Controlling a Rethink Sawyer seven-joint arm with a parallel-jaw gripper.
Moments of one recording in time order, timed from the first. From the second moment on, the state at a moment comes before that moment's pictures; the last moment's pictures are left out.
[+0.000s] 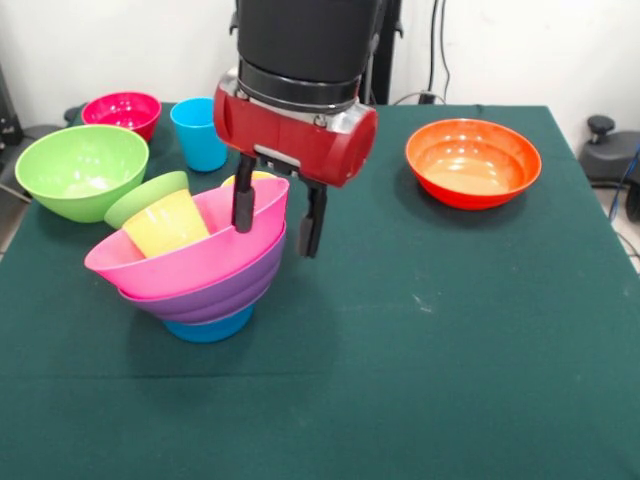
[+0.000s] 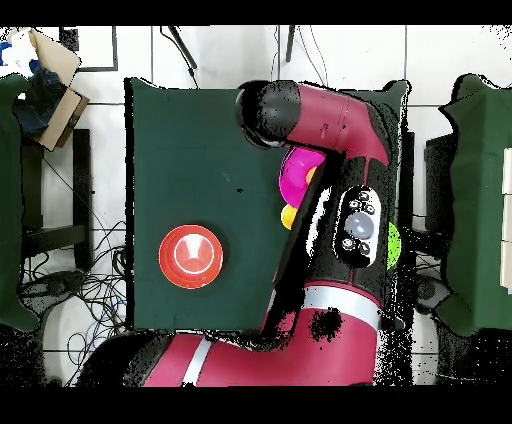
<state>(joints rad) -0.15 -0.45 -0.18 1.07 0.08 0.78 1.98</state>
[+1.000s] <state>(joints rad) -0.09 -0.37 -0.22 1.05 0.08 0.73 1.98</state>
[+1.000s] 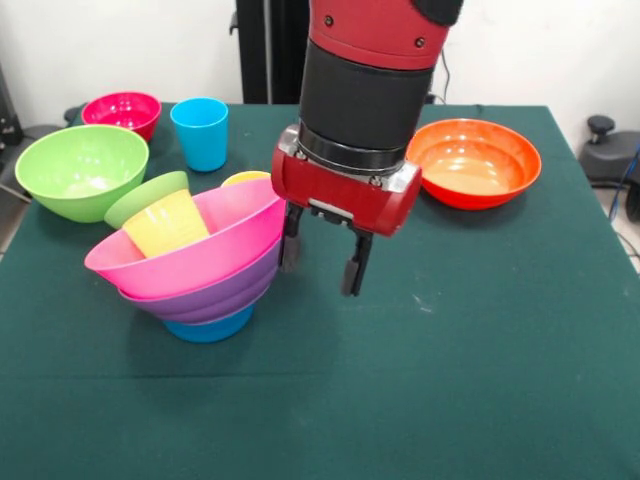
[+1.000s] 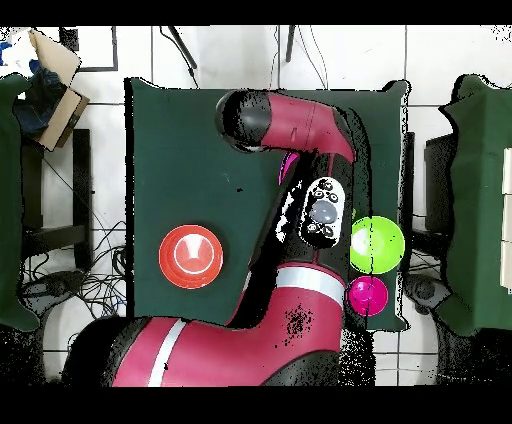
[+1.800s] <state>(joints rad) -0.08 -0.41 -0.26 1.05 0.09 0.77 1.98</state>
